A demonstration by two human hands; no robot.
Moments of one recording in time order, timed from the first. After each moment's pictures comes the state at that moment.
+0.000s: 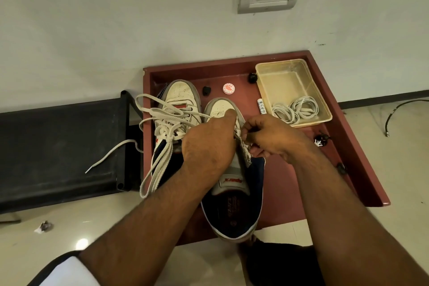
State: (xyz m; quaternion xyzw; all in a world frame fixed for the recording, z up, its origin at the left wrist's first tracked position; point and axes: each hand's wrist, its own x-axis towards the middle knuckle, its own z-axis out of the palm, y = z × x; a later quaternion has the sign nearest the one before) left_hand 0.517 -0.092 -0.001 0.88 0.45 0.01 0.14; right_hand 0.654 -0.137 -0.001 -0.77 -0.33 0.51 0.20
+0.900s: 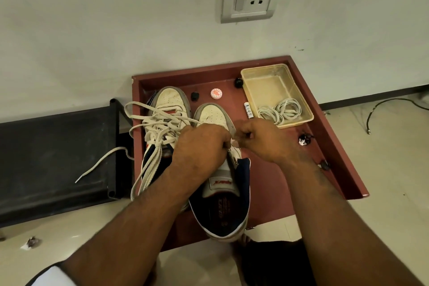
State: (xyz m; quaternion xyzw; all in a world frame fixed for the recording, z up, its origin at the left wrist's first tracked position) left_hand 0.512 -0.093 0.008 0.91 0.38 -0.02 0.18; right_hand 0.669 -0.154 -0.013 -0.78 -0.52 0.32 0.16
